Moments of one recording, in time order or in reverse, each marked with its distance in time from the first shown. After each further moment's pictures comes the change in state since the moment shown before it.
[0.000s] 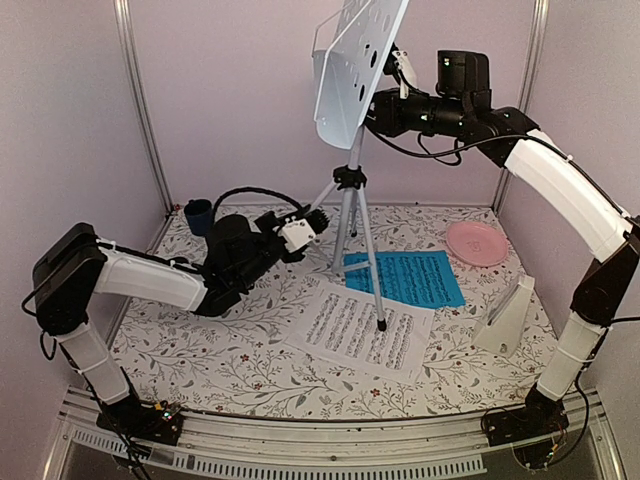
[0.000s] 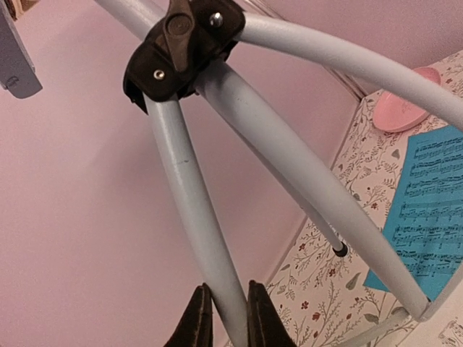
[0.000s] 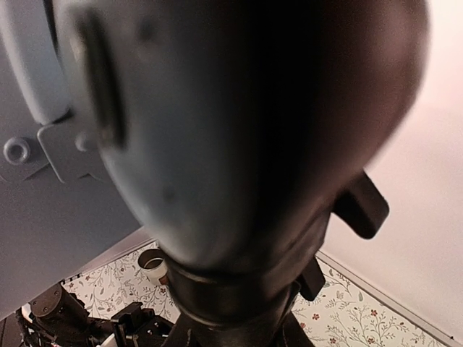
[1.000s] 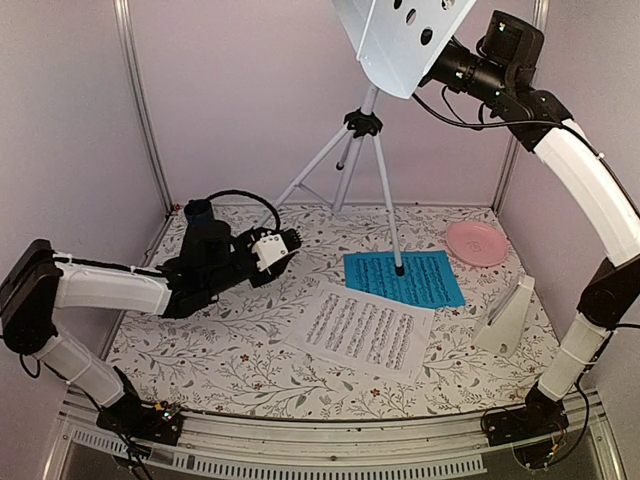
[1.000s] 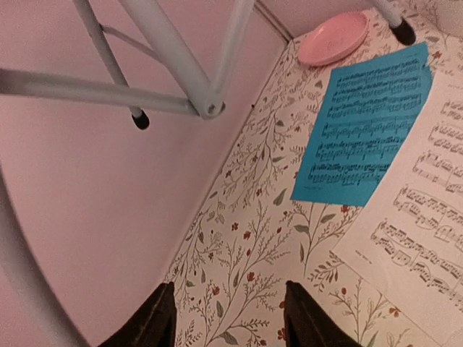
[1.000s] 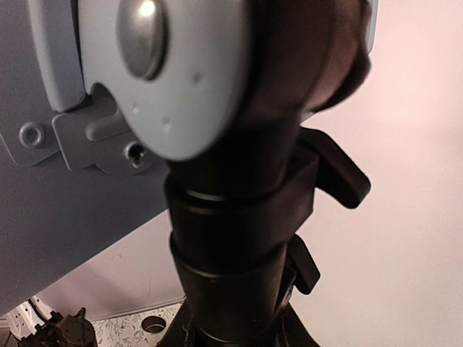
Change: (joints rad) left arm 0.069 -0.206 -0.135 -0.374 0.126 -0.134; right arm -0.036 -0.037 0.123 0.195 -0.098 -0.009
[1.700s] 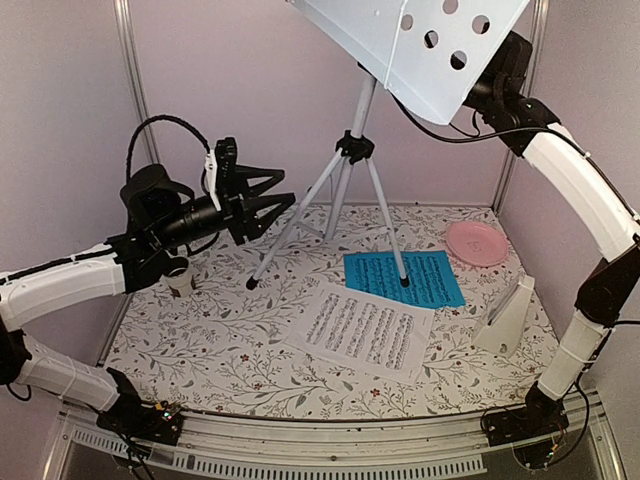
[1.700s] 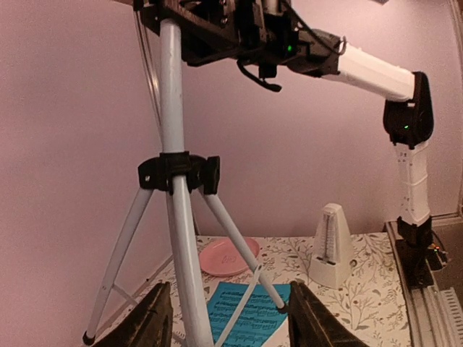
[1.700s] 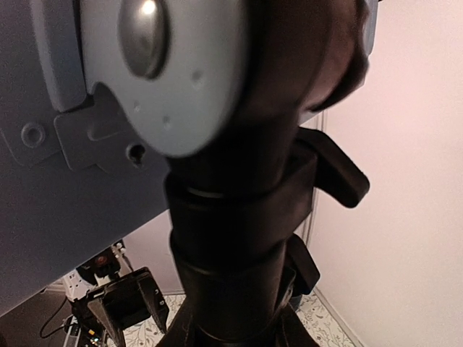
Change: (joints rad) left arm 0.045 -0.274 0.186 -0.022 0.567 -0.657; right arm -0.036 0.019 -0.068 0.072 -0.325 0.063
